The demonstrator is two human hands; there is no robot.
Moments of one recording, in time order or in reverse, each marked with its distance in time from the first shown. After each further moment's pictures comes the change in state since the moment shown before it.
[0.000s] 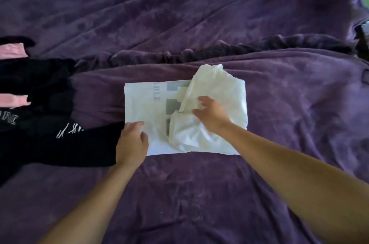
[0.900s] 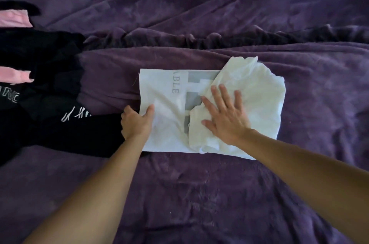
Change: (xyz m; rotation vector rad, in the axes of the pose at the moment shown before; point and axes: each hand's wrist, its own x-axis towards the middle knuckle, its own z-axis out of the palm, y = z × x) left_hand 0.064 -0.033 0.026 -0.298 0.117 -0.580; right_hand 0.035 0.043 0.047 -1.137 0.079 -0.497
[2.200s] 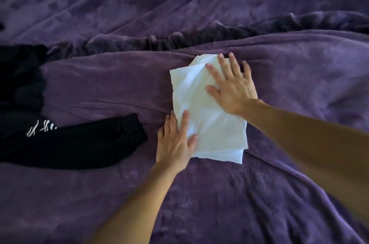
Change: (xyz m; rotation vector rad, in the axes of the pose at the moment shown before) left_hand -0.124 0.025 0.117 0.631 -0.178 0.840; right_hand 0.014 0.123 0.000 0.137 0.114 0.181
